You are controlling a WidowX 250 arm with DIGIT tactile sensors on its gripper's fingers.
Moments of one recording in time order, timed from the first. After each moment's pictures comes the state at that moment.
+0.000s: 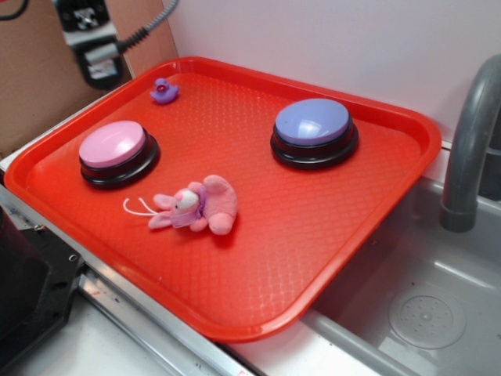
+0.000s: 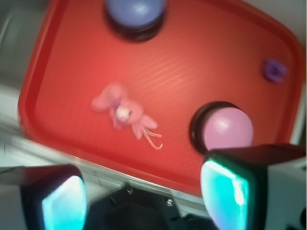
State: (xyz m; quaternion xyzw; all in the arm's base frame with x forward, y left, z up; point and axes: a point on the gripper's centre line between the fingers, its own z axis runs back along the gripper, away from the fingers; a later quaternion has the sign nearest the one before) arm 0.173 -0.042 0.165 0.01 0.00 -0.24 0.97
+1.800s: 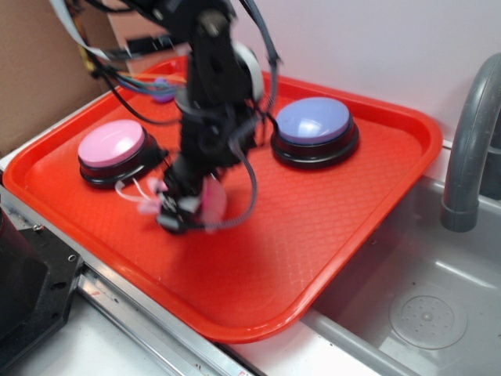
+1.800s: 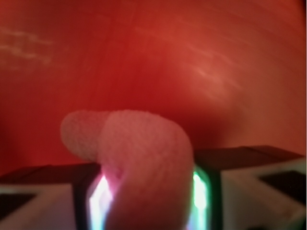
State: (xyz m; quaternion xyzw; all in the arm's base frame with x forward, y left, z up) arm 0.185 -0.066 0.056 0.06 0.10 -0.50 0.86
